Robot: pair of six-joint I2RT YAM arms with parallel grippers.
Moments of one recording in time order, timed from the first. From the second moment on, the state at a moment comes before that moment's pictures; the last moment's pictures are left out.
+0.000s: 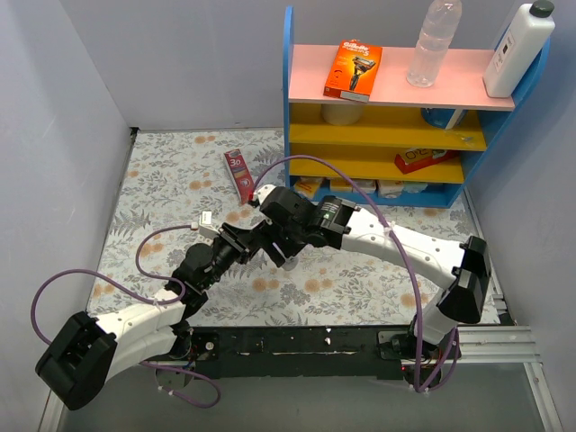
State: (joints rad) left arm -0.65 0.95 0.17 0.73 0.00 -1.35; right arm 1.15 1.64 1.59 -0.95 0.14 0.25
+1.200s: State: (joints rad) left arm -0.65 0.98 0.20 0.93 0.08 -1.36; right arm 0.86 1.11 0.77 -0.09 -0.29 0.74
